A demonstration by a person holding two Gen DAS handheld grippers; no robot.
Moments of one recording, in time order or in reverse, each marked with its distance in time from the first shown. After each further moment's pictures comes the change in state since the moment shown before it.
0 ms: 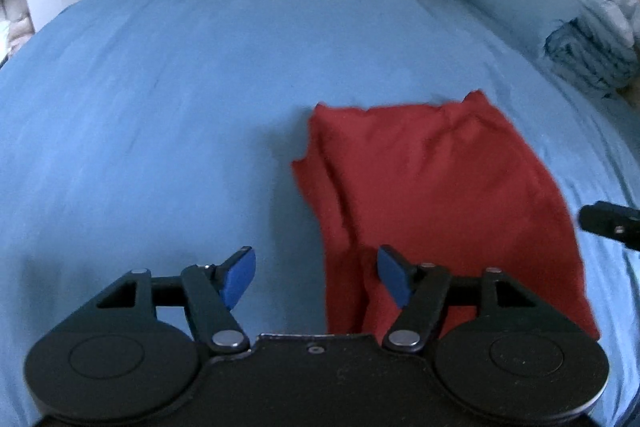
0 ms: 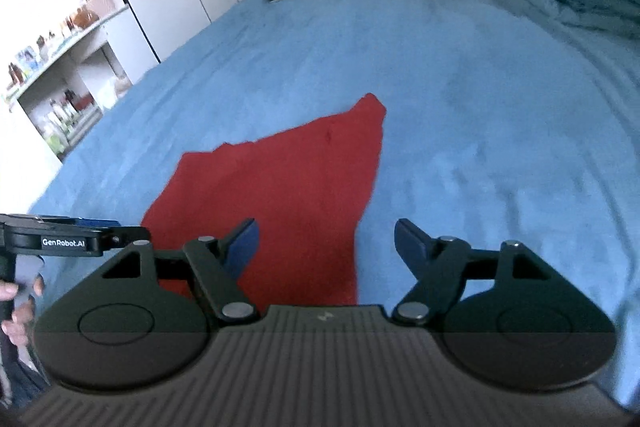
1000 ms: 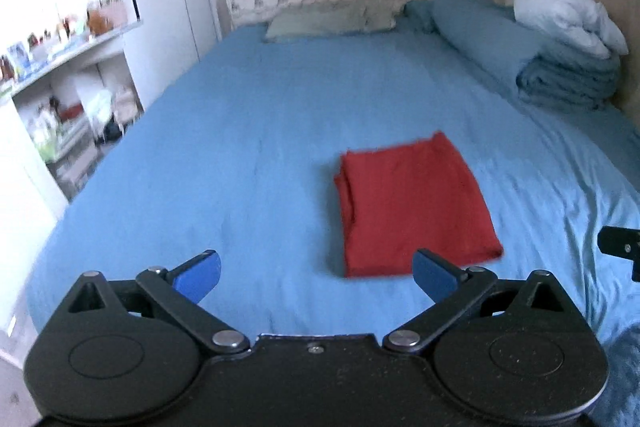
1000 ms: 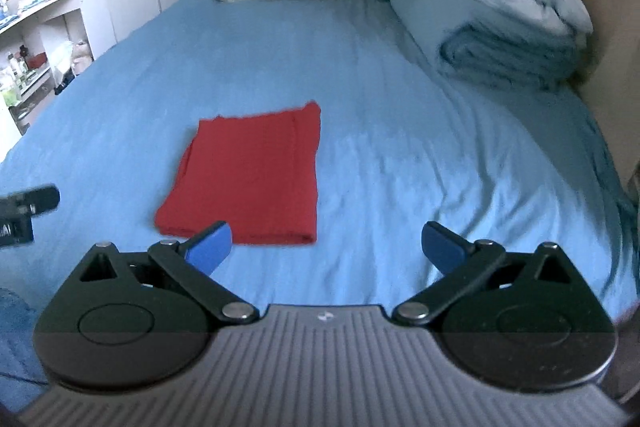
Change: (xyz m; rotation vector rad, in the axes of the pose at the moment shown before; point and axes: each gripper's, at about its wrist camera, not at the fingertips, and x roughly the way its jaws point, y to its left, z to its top) left arm -0.272 -0.070 -0.103 0.035 -0.187 0.212; right arm -0.253 0.129 -0.050 -0.095 0.010 -0.346
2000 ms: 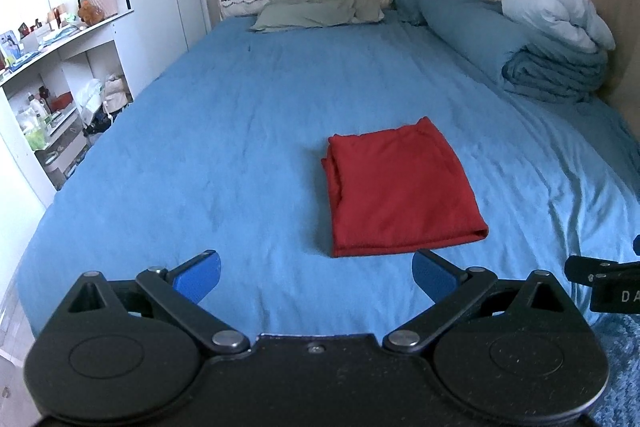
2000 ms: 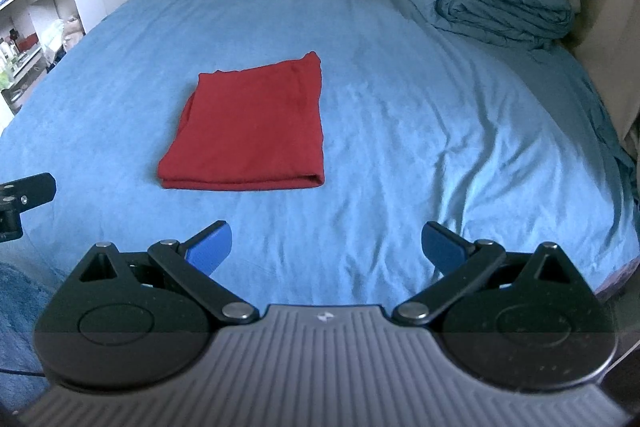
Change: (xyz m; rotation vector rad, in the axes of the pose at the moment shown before) left arm -0.013 0.000 -0.017 0.003 -0.003 -0.038; right arm 0.007 0.009 -0.033 0.016 0.088 -0.013
